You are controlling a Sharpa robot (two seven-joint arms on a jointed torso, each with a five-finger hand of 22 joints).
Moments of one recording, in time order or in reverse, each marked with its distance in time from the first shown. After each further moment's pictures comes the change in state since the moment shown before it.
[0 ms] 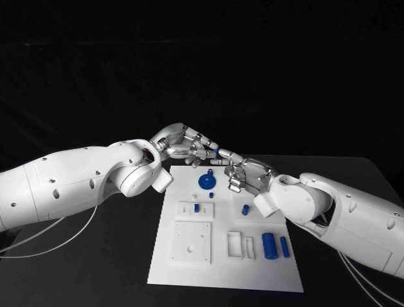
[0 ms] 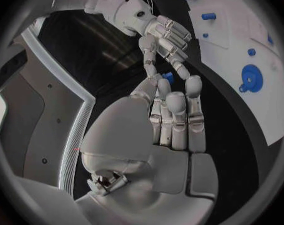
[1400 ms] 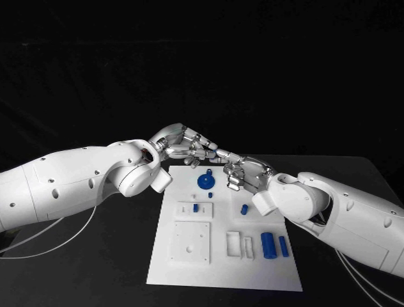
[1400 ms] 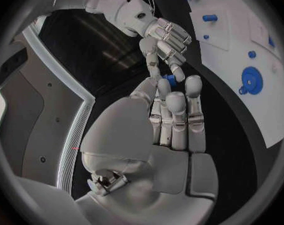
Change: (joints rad) left arm 0.000 0.005 0.000 -0.008 0.010 0.017 -0.002; left_hand -0.004 0.004 -0.004 -0.004 0.000 0.000 0.000 0.000 -0.001 0.000 0.000 0.000 0.002 0.004 -0.004 -0.005 0.004 0.000 0.007 0.000 0.000 0.000; right arm 0.000 0.005 0.003 -0.005 0.002 0.004 0.019; right_hand 0.011 0.071 0.084 -0.070 -0.166 0.072 -0.024 0.000 -0.002 0.008 -0.007 0.004 0.007 0.000 0.000 0.005 0.010 0.000 0.000 0.000 0.033 0.000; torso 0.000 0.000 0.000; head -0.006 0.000
